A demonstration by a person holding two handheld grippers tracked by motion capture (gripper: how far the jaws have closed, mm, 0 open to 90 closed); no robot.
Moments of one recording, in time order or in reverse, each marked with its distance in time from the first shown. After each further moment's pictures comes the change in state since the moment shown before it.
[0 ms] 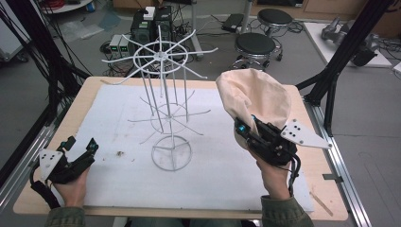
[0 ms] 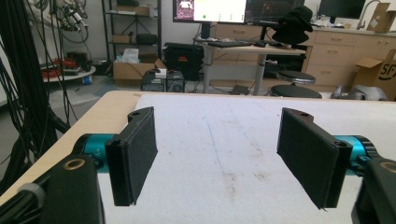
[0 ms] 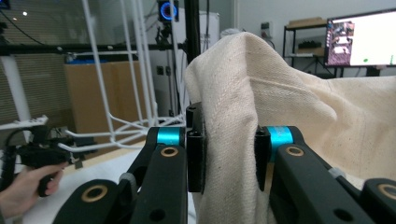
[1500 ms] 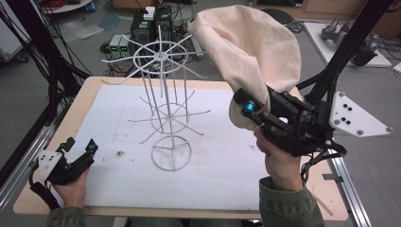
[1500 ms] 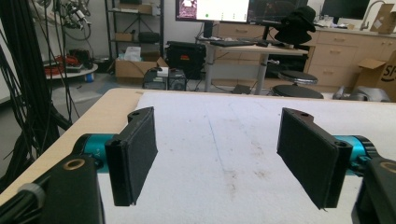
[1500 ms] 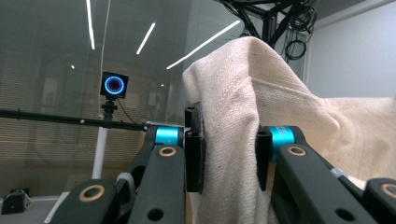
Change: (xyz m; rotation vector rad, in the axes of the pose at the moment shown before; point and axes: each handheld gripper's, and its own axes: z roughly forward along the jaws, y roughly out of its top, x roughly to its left) left arm 0.000 0.000 -0.003 0.003 0.009 -0.007; right arm 0.048 0.119 -0.003 -0.326 0.306 -0.095
